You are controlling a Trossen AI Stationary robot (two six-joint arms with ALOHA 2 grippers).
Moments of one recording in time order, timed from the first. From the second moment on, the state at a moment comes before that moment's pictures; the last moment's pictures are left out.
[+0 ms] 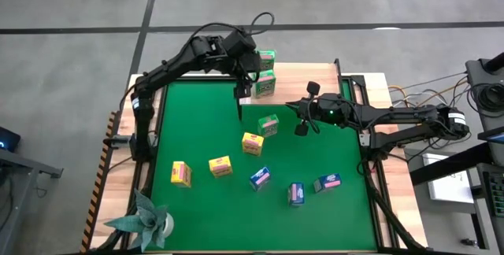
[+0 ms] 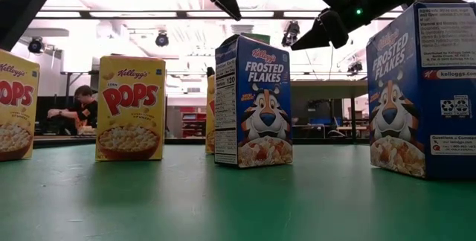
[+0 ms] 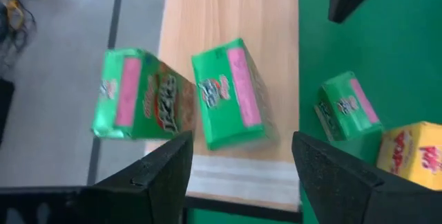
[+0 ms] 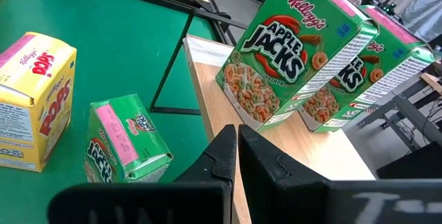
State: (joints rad) left arm 0.37 1.96 2.35 -1.28 -0.09 0.43; right arm -0.22 1.12 0.67 0.12 0.24 -0.41
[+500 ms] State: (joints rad) left arm 0.24 1.95 2.30 -1.42 -0.09 0.33; right arm -0.22 1.12 0.66 0.11 0.15 -0.37
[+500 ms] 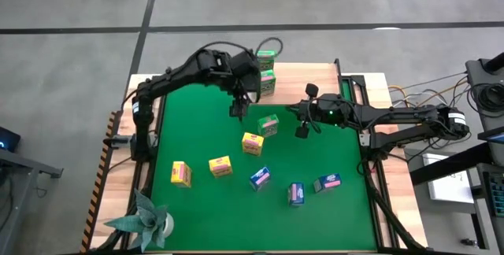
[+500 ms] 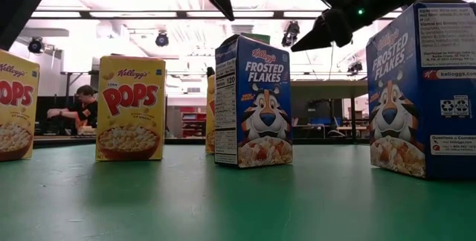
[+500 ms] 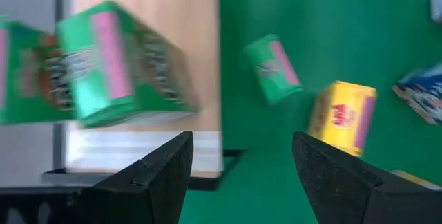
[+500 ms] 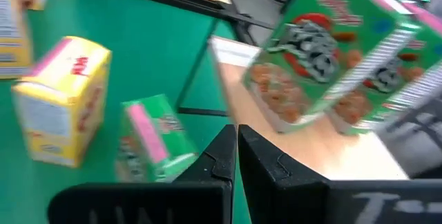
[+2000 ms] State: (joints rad) left arm 0.23 1.26 0.83 0.20 -0.10 0.22; right arm -0.22 1.12 0.68 0.23 0.39 -0.33
